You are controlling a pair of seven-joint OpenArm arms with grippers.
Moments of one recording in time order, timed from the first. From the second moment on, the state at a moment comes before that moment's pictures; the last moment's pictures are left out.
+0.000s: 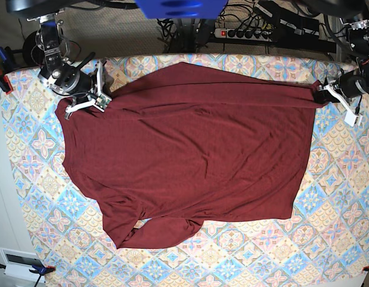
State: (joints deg) left arm 19.4 -32.9 -32.2 89.9 -61.6 -24.3 71.2; right arm -19.5 28.4 1.6 101.8 -2.1 43.2 -29.8
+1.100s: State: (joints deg) left arm 6.0 -26.4 -43.3 86.3 -60.4 -24.3 72.3; right arm -8.3 28.4 2.9 103.6 -1.7 43.3 -32.2
